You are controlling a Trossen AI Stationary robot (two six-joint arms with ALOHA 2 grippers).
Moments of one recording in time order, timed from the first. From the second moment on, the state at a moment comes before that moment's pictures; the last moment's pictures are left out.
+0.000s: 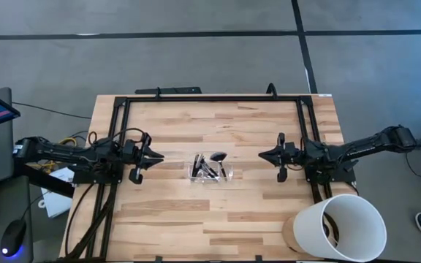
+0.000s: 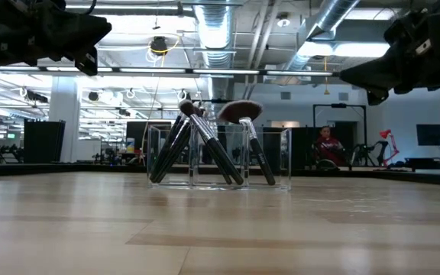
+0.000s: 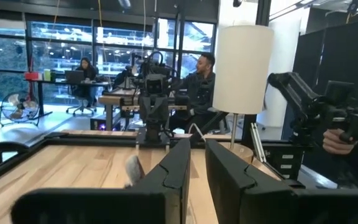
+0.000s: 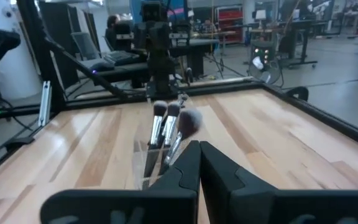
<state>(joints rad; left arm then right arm) -0.05 0.48 0.01 0.67 0.08 -0.04 0.13 0.61 0.01 0.56 0.20 0.05</state>
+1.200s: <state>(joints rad) -0.05 0.10 0.01 0.33 0.08 -0.06 0.16 0.55 0.01 0.47 0.25 0.05</state>
